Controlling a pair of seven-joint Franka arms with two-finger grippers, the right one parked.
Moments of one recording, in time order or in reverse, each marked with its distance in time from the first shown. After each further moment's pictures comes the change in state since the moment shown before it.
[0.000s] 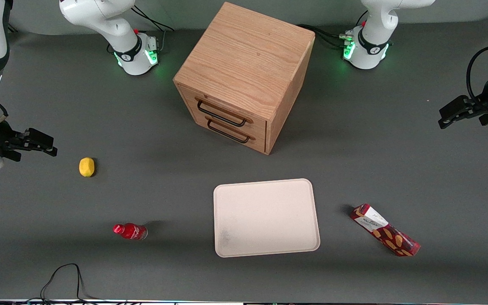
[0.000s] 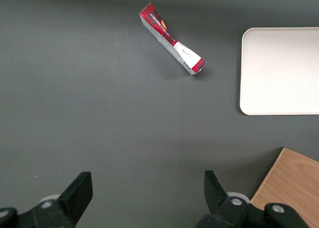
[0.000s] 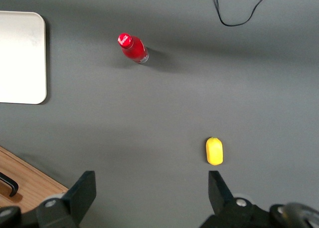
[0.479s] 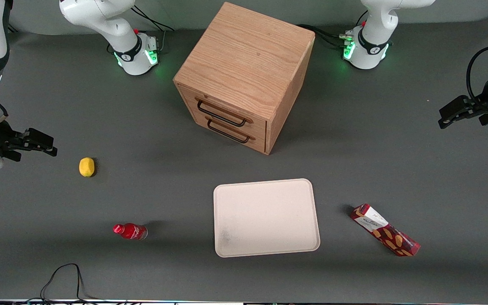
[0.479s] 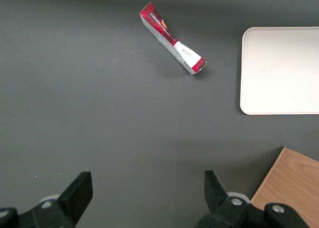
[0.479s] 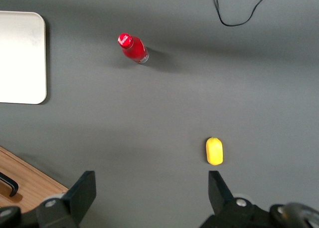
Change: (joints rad) arm 0.000 0.001 0.000 0.000 0.000 -0.001 0.000
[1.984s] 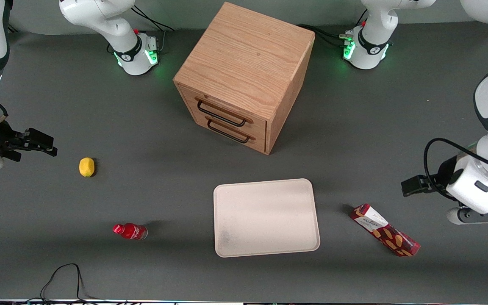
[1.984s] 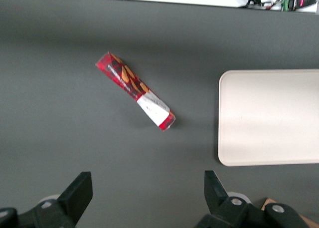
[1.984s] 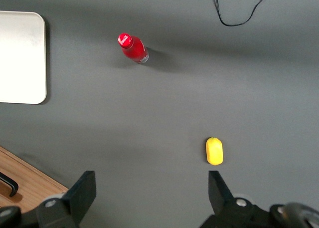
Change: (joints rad) arm -0.034 0.519 -0.058 0.525 -0.001 0.021 -0.074
